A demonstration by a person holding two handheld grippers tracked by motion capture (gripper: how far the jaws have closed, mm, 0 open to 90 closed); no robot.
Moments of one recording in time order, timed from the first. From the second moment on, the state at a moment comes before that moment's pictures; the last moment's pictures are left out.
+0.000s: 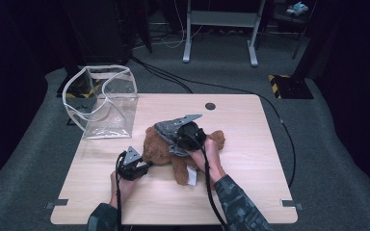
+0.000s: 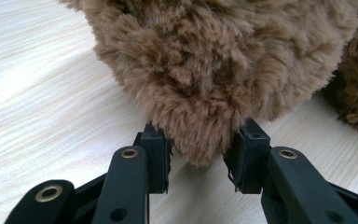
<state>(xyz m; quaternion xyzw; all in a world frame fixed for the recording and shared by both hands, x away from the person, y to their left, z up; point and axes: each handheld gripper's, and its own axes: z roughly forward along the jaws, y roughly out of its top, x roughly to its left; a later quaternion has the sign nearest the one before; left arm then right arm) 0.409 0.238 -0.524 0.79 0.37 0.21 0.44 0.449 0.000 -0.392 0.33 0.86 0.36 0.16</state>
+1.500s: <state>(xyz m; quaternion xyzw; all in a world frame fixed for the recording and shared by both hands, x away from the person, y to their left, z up) 0.408 0.239 -0.524 0.78 0.37 0.21 0.45 0.428 0.042 -0.422 0.28 0.87 0.37 0.13</state>
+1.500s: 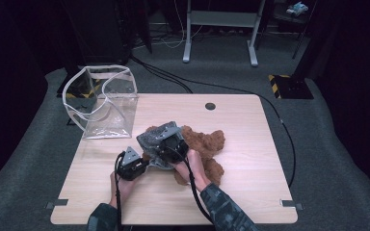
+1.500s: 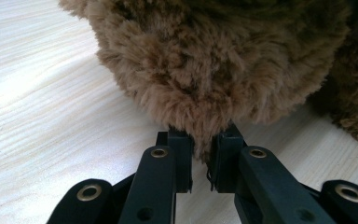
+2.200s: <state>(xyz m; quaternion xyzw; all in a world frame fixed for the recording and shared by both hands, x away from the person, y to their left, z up) 0.408 0.241 -0.524 0.78 0.37 0.21 0.45 0.418 0.020 -0.416 0.29 0.87 0.38 0.14</state>
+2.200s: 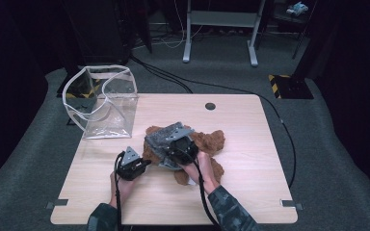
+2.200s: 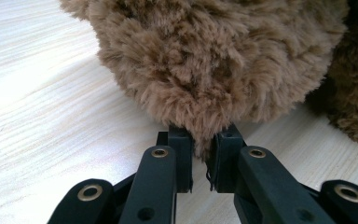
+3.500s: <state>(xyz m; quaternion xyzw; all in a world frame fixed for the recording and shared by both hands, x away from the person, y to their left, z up) 0.408 0.239 -0.525 0.78 0.37 0.21 0.46 0.426 -0.102 -0.429 0.41 0.83 0.36 0.15</state>
